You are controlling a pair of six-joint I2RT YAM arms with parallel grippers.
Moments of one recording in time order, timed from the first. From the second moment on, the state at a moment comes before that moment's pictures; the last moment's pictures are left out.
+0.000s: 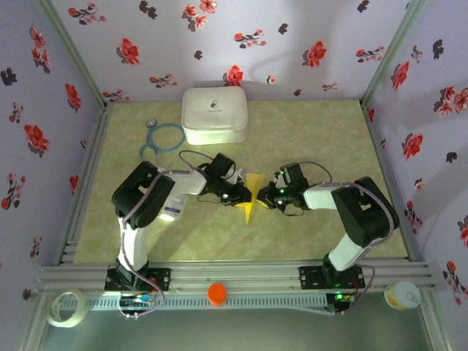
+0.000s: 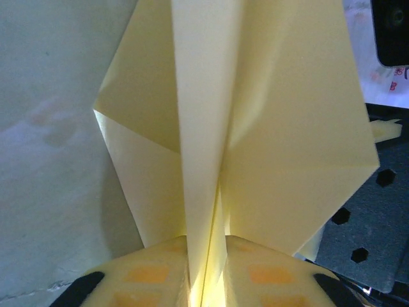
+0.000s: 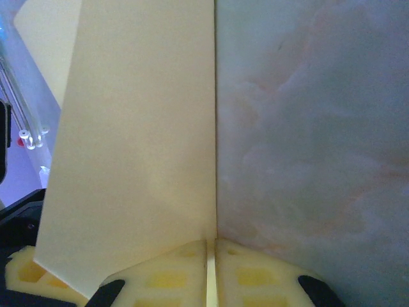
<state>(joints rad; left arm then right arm) -0.74 1.98 1.07 -0.09 0.69 -0.76 0.45 1.65 0.59 0.13 -0.58 0.96</state>
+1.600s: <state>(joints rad) -0.80 1.89 1.36 -0.75 0.08 -0.62 0.45 1.60 0.59 0.12 -0.53 0.98</state>
